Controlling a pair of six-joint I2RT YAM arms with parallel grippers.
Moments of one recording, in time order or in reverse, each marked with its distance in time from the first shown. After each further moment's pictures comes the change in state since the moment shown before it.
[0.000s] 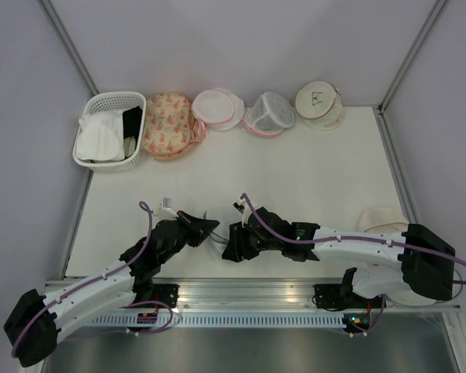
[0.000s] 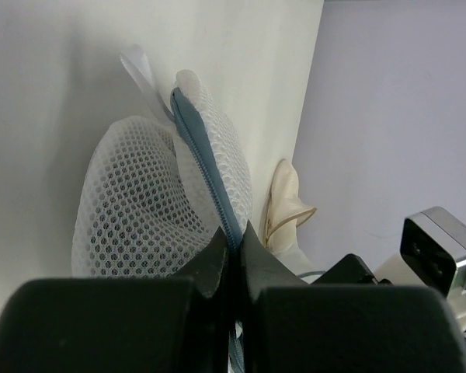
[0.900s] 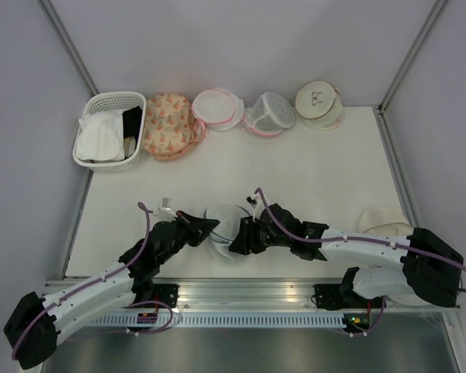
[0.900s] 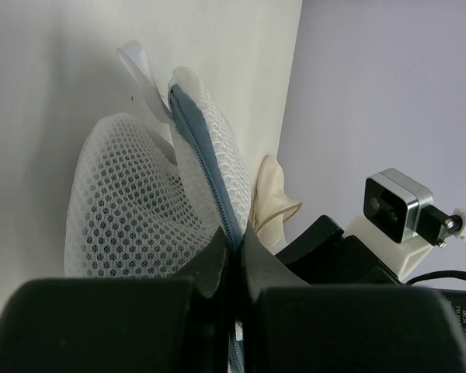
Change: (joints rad) left arm 0.002 -0.036 -0.030 0.050 0.025 0.000; right arm -0.096 -0.039 -0.116 0.114 -0.024 0.019
